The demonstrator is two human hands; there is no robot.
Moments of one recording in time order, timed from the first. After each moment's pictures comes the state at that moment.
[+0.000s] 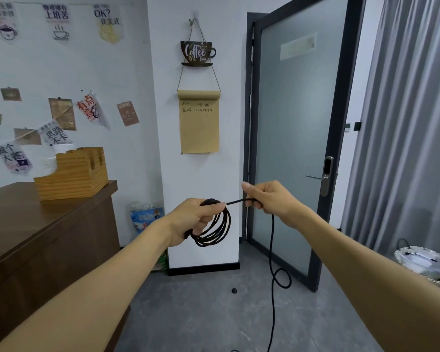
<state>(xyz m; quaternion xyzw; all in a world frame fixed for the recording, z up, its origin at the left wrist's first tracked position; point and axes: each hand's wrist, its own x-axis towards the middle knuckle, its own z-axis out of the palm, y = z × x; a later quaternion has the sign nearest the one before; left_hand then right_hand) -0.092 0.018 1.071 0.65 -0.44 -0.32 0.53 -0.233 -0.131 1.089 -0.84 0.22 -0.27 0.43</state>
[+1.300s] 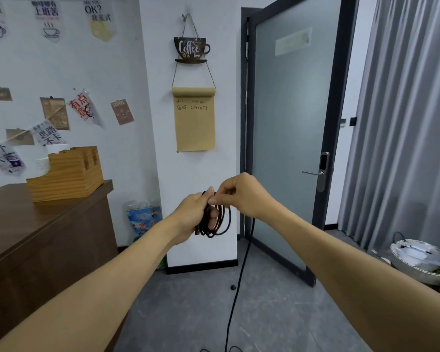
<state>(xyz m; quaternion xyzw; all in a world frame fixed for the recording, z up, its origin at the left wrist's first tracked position) -0.101 -0.001 1.066 0.65 -0.43 -0.26 0.57 -0.213 -0.097 1.098 -0.90 0.12 -0.28 0.31</state>
